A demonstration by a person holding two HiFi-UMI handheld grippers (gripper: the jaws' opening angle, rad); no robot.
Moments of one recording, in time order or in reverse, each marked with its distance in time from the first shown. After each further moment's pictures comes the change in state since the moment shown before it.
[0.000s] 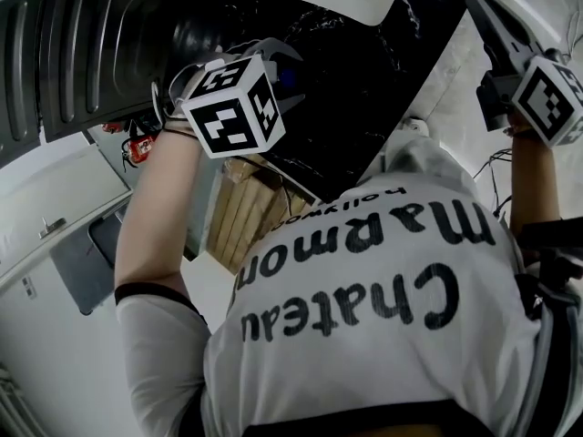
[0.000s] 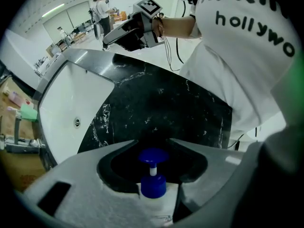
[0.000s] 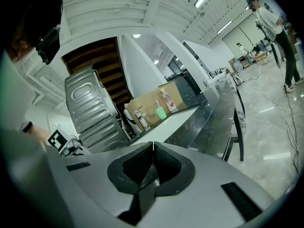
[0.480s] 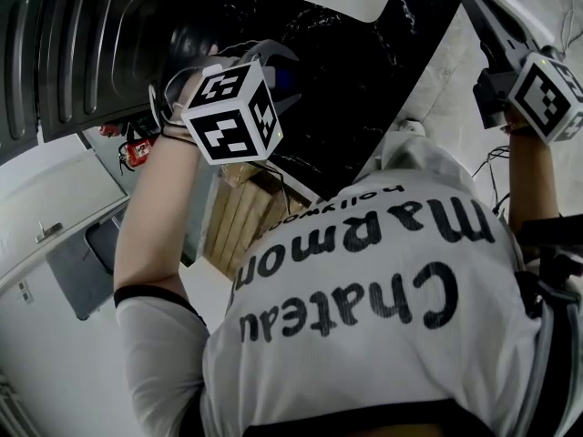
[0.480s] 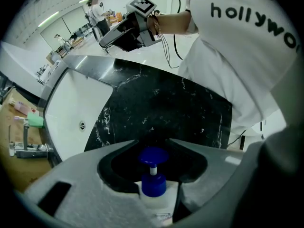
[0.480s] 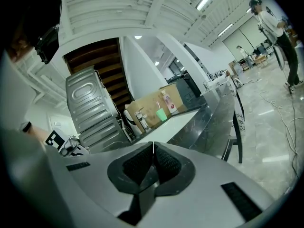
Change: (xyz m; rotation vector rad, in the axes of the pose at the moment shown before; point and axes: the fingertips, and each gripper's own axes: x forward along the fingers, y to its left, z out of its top) left arm -0.007 -0.005 0.001 0.059 0.019 0.067; right arm -0.010 0.007 0.004 -0.016 -0.016 -0.014
